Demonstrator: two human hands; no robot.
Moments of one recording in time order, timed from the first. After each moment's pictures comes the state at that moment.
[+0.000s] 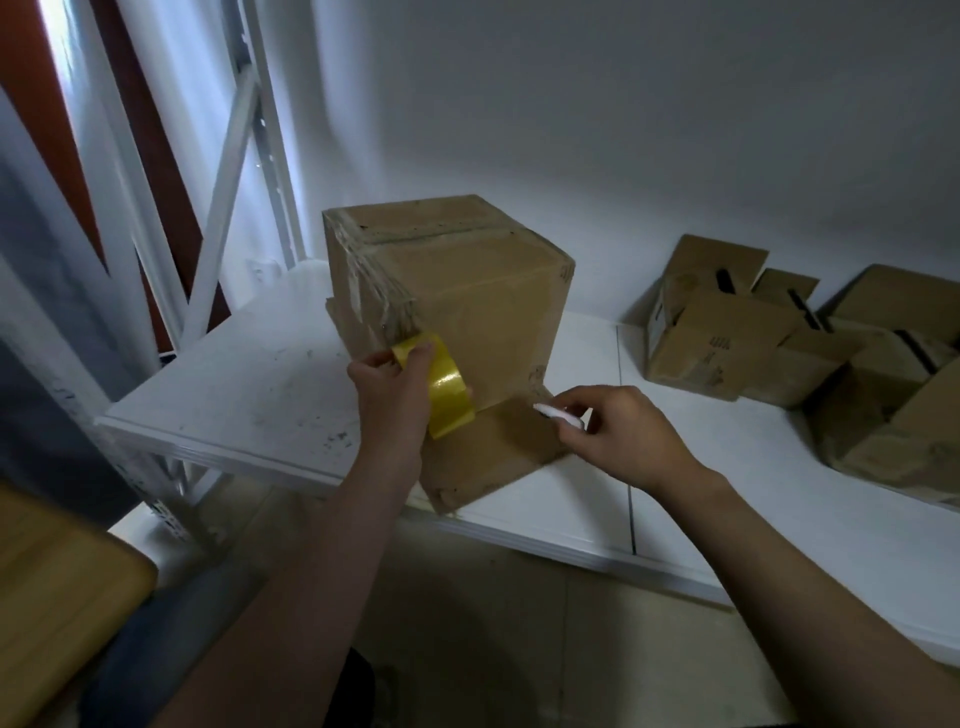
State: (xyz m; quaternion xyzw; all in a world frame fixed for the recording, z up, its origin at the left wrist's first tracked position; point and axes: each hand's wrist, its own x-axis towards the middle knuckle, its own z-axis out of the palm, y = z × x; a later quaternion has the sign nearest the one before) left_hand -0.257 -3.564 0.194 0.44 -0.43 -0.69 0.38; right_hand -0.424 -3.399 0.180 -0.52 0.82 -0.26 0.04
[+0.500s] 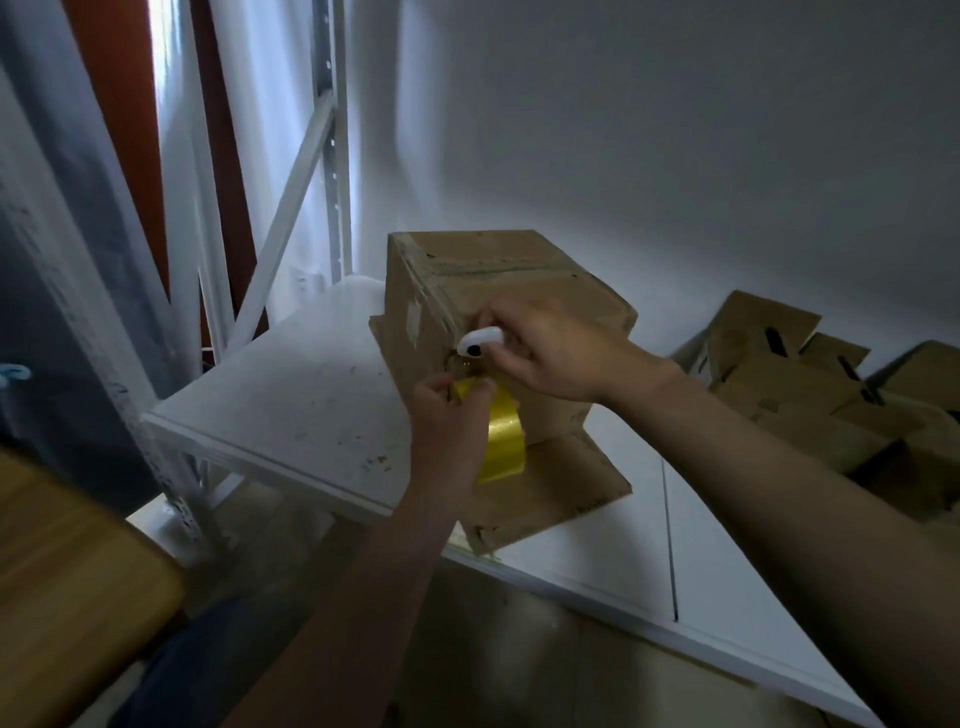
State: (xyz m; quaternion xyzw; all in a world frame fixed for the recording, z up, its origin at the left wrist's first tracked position) left_hand -0.250 -3.578 0.194 0.42 -0.48 -0.69 0.35; right_hand -0.379 -3.543 0.280 -0.74 0.66 -0.16 -0.01
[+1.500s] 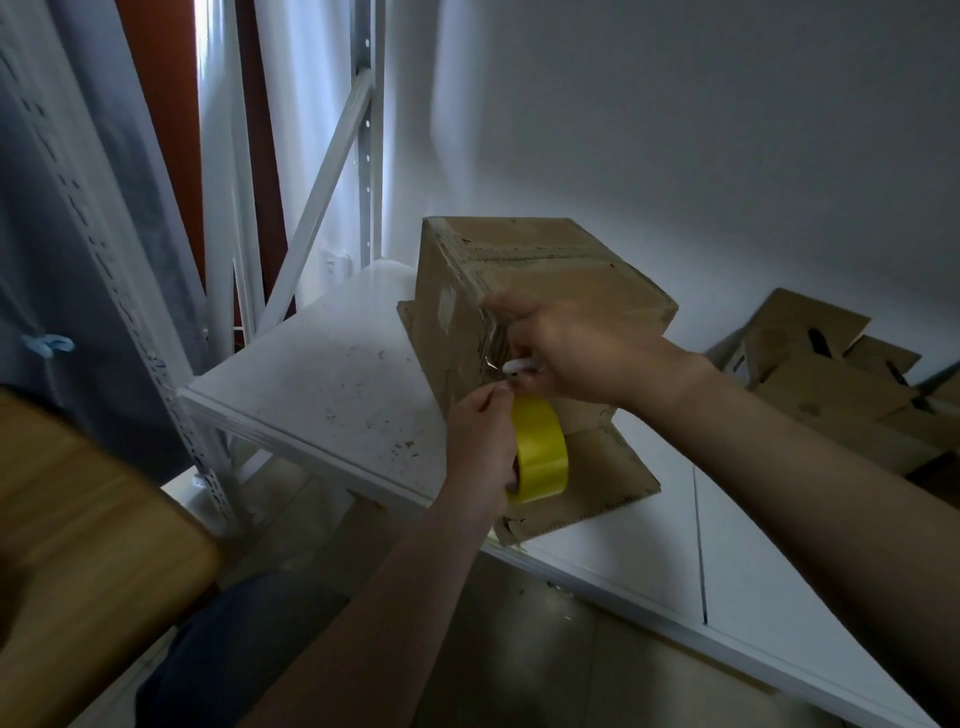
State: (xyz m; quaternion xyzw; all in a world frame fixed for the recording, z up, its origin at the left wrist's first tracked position) left_hand -0.247 -3.575 0.176 0.42 -0.44 -0.72 0.32; right_hand -0.363 -3.558 0.278 -0.77 0.63 0.02 -0.06
